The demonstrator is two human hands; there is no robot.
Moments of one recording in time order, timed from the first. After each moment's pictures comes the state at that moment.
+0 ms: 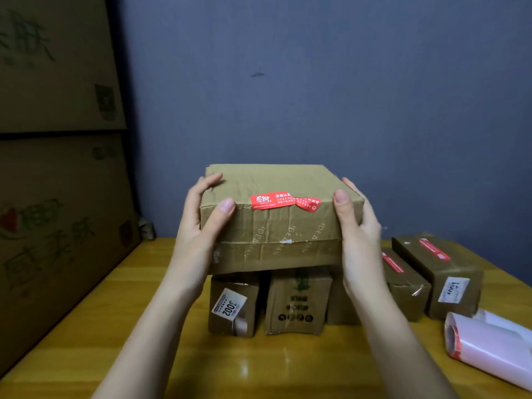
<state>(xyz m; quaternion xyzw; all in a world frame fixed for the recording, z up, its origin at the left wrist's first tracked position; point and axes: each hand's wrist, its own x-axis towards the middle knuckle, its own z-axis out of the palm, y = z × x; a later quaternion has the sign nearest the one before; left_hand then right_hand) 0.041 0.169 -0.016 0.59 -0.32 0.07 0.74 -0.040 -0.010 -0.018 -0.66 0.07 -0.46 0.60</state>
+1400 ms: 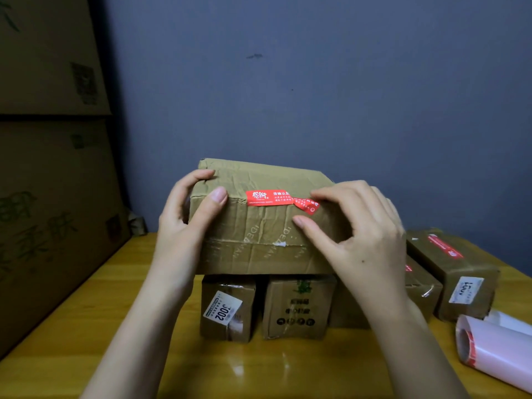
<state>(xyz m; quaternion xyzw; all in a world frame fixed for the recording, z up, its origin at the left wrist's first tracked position) 0.058 0.161 -0.020 0.58 -0.28 0.09 0.76 -0.040 -0.019 -0.021 -0.78 -0.03 -0.62 0.06</state>
